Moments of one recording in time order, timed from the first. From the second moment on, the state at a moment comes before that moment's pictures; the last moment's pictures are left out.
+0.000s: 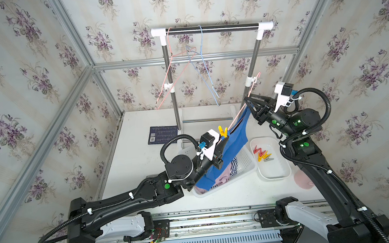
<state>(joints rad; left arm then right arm) -1.22 1.14 1.00 0.33 -0.41 0.09 0.22 1.02 1.02 0.38 -0.60 0.47</state>
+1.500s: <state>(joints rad) -1.07 1.32 1.58 -0.52 -0.23 -0.28 0.26 0.98 0.95 0.35 -0.39 0.26</state>
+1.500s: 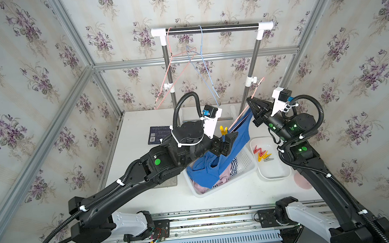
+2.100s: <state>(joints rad) -1.03 1.40 1.63 -0.58 -0.17 -0.32 0.26 1.00 0.94 0.33 -0.36 0.23</state>
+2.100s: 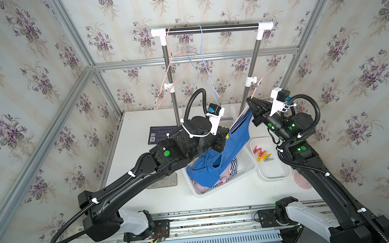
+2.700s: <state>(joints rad) -1.03 1.27 1.55 -0.56 -0.32 -0.24 0.47 1.07 0.92 0.23 -0.19 0.14</state>
